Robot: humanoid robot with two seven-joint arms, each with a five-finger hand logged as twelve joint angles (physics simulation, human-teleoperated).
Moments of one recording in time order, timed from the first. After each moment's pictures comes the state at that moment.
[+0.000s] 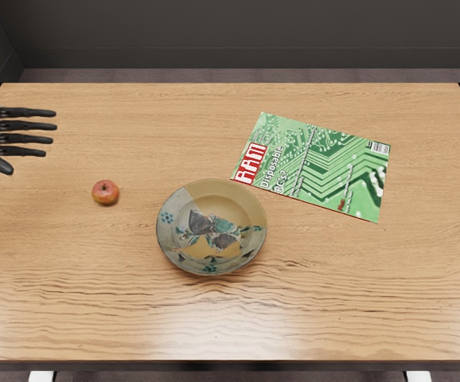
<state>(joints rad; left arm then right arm) -0.93 1.10 -0.55 -1.21 -0.12 -0.61 0.61 -0.07 0.00 0.14 0.23 -0.19 0.00 -0.10</state>
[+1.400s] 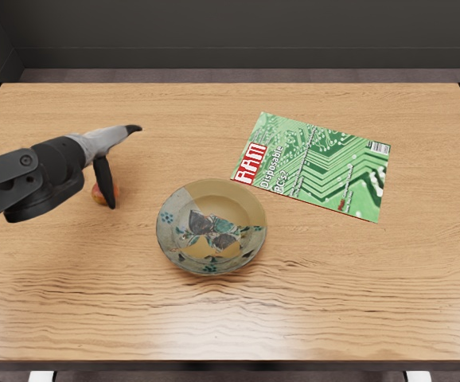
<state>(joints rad) -1.02 0.58 -0.28 -1.40 1.23 -0.03 0.61 -0.07 0.00 0.14 0.23 -0.19 0.00 -0.10</state>
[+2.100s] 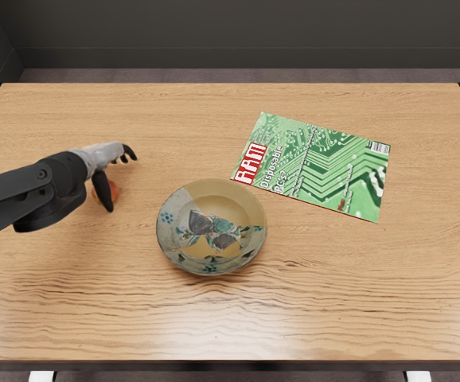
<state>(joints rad) -1.02 0.54 -0.19 -1.32 1.24 -0.01 0.61 -0.07 0.00 0.14 0.23 -0.19 0.00 -0.10</state>
